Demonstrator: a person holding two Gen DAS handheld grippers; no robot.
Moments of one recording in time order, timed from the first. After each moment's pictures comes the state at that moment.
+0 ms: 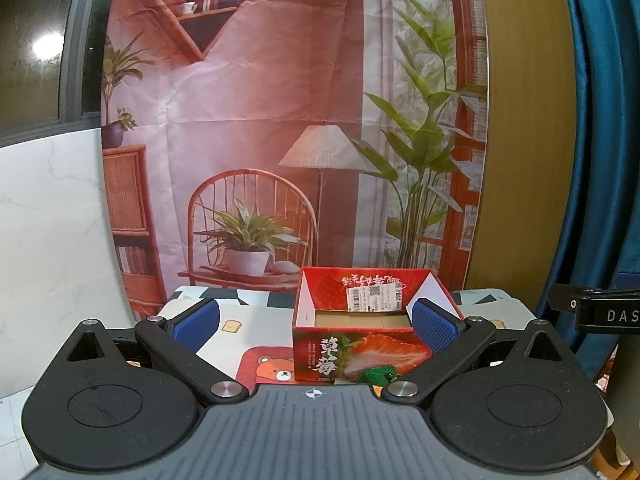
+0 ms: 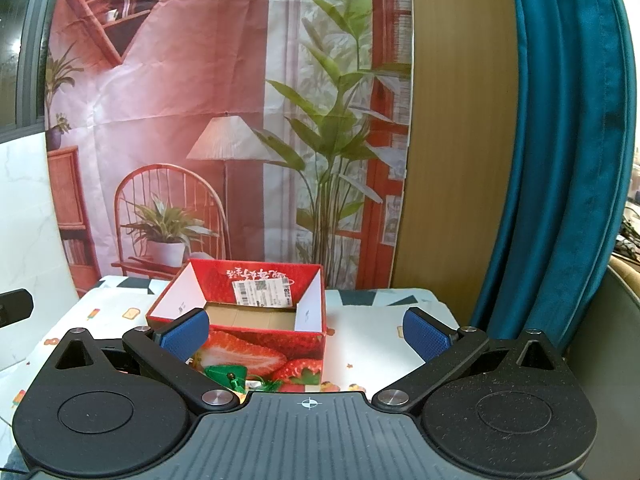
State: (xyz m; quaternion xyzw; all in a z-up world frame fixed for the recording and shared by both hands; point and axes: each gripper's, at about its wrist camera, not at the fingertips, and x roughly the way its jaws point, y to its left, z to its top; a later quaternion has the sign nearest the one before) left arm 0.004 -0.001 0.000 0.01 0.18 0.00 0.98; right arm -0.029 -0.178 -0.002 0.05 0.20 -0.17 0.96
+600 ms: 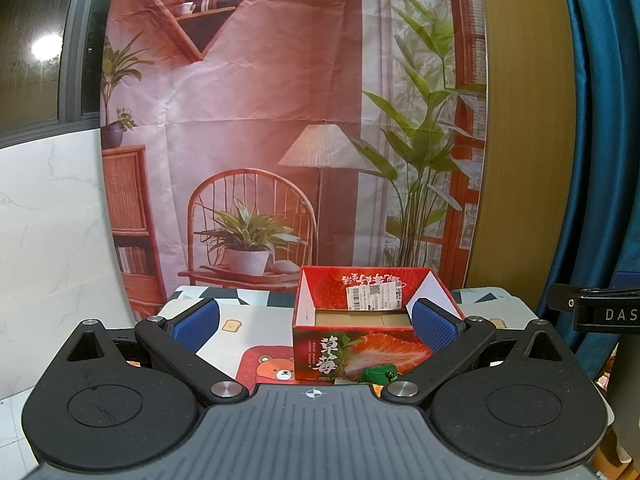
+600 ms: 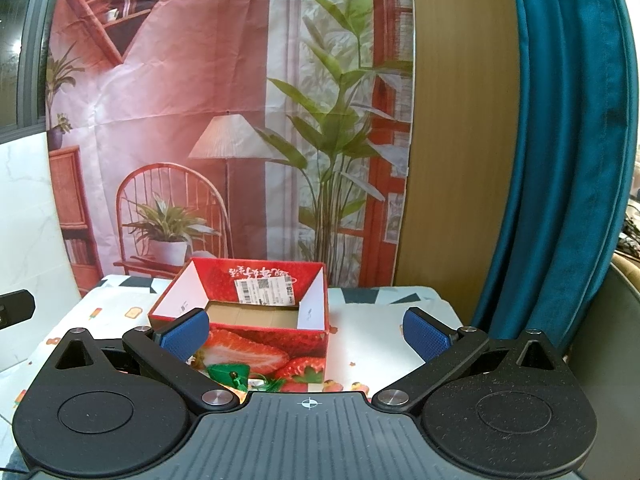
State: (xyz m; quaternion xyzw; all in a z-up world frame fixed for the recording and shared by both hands) left arm 0.003 0.000 -0.002 0.01 0.18 -0.01 0.98; right arm -0.030 -0.176 -0.002 0.05 0.20 -0.17 0.96
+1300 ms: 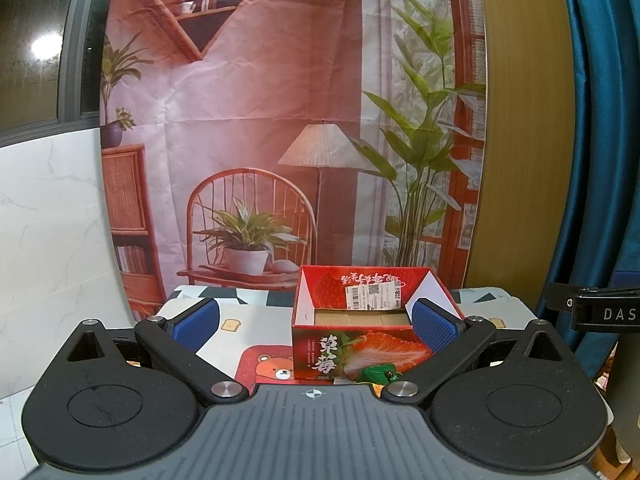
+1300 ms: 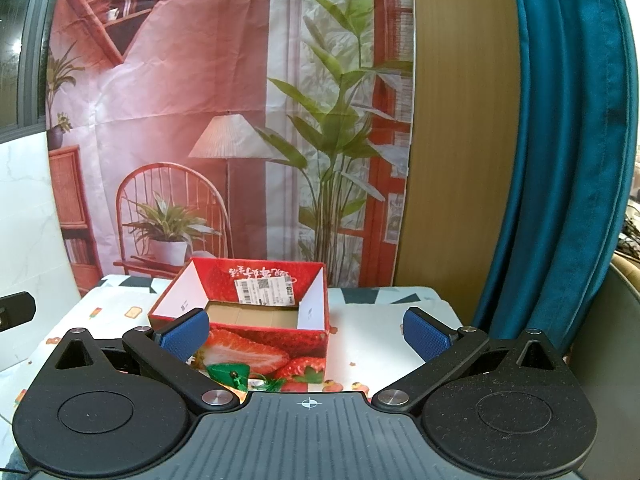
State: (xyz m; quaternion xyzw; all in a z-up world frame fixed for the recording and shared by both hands) left arm 0.001 0.002 0.000 0.01 0.18 -0.01 0.98; right arm -0.030 -0.176 -0.002 0.05 0.20 -0.17 0.96
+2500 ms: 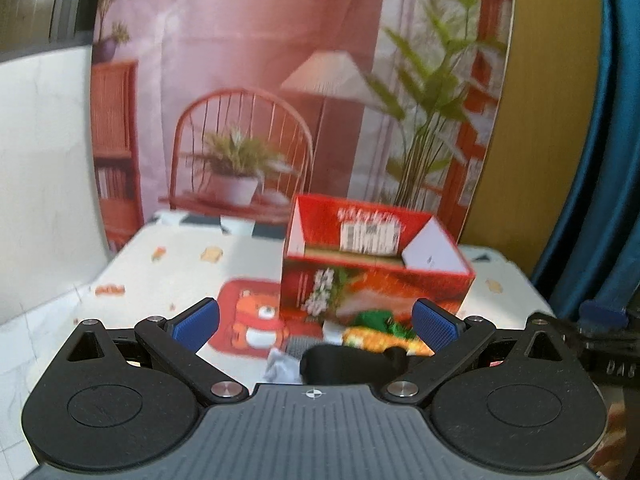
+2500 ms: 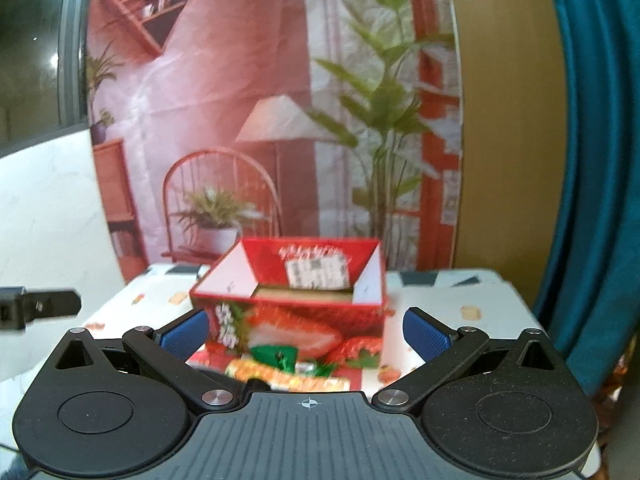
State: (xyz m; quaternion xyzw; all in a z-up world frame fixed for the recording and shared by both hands) left arm 0.047 0.030 -0.075 -0.04 0.27 -0.03 0.96; right arm -0.010 -0.179 -0.078 0.09 0.21 -0.07 0.97
